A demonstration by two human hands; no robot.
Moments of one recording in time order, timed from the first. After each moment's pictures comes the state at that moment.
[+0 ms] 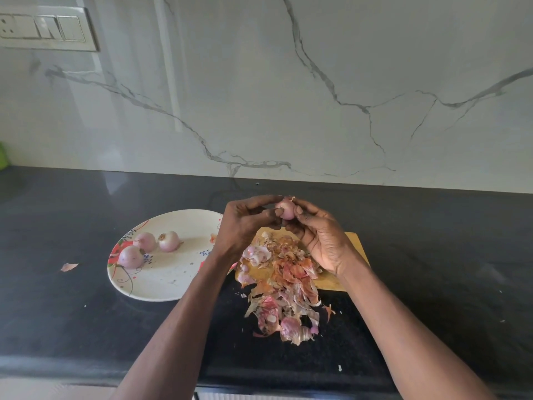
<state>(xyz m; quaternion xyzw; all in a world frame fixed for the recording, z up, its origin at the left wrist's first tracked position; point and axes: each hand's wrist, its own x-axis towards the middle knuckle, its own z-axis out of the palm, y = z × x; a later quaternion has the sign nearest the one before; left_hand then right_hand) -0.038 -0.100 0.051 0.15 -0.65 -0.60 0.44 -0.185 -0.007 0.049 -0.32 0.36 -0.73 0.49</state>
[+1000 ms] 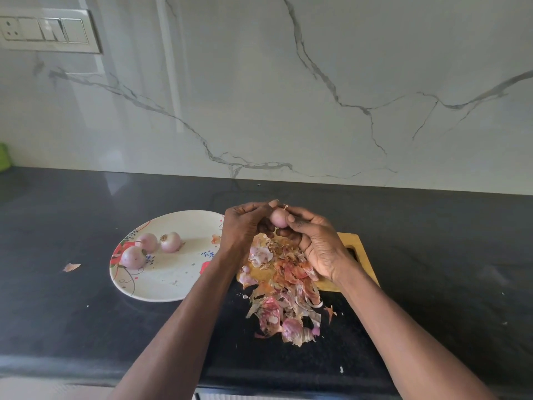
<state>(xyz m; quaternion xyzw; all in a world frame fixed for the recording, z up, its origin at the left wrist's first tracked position) -0.048 -0.103 0.042 0.22 -0.55 -0.66 0.46 -0.174 -0.010 0.043 -0.33 0.40 -0.72 0.47</state>
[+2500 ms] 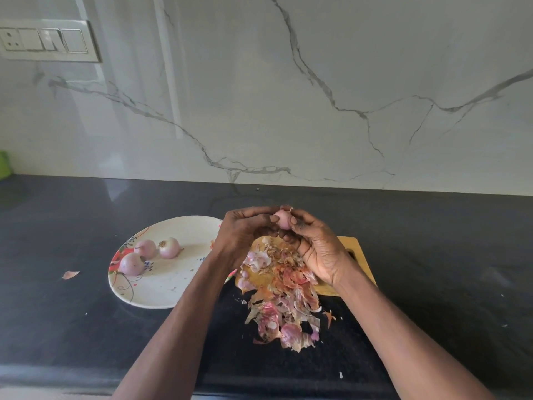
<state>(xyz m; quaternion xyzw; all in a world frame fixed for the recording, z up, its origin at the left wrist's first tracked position) -0.044 -0.106 0.048 0.16 -0.55 -0.71 0.41 -0.175 -0.006 0.047 -0.30 0.38 -0.72 0.50</state>
